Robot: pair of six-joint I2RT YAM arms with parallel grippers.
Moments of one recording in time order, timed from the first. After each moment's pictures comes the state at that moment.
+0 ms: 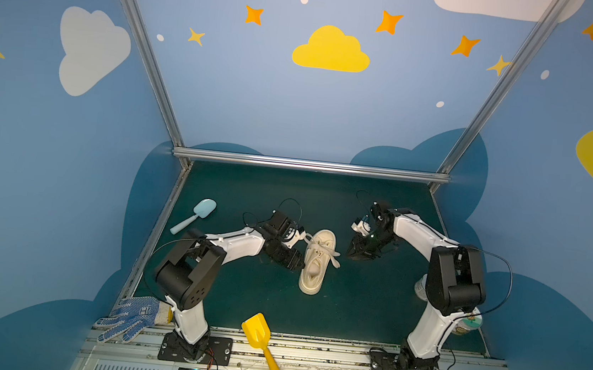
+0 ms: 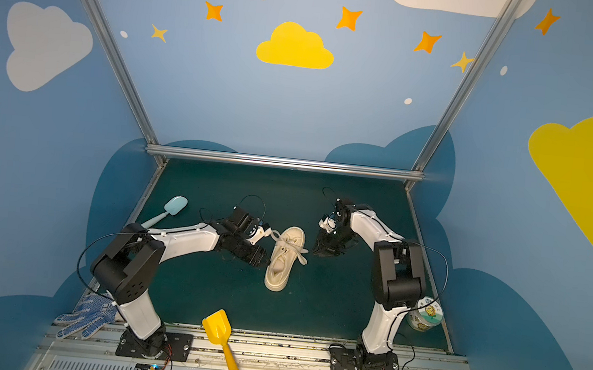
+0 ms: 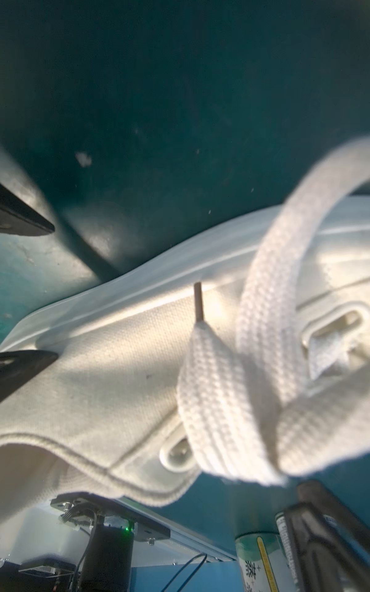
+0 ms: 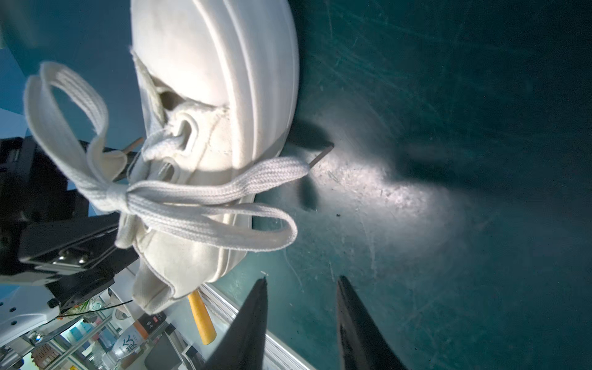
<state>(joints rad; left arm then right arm) -0.56 1.75 1.00 -0.37 0.49 -0.17 0.28 1.86 1.31 -1.00 -0.54 0.13</state>
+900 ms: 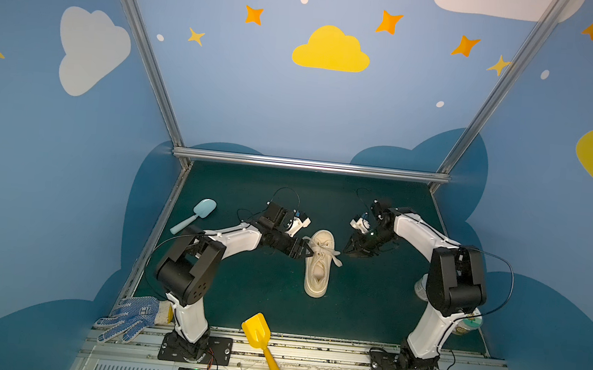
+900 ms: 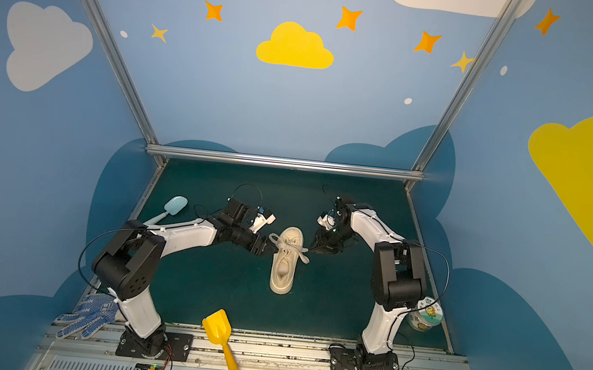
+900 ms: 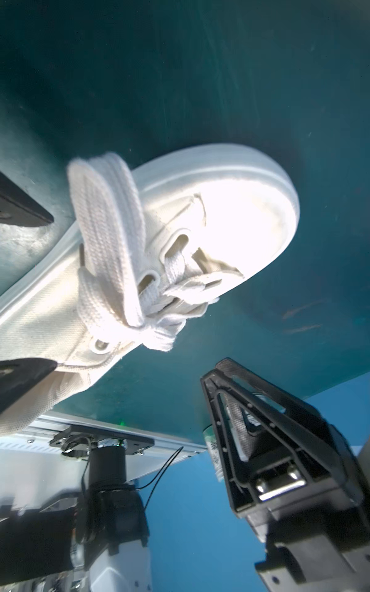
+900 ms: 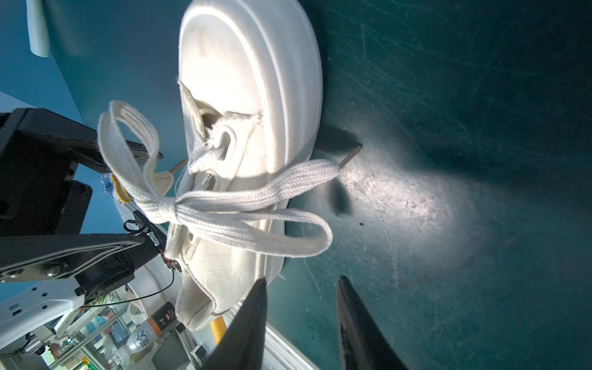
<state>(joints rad) -0.48 1.79 1.04 -0.17 0.74 -0.14 0.28 1.84 1.32 -0.98 -0.59 0.14</state>
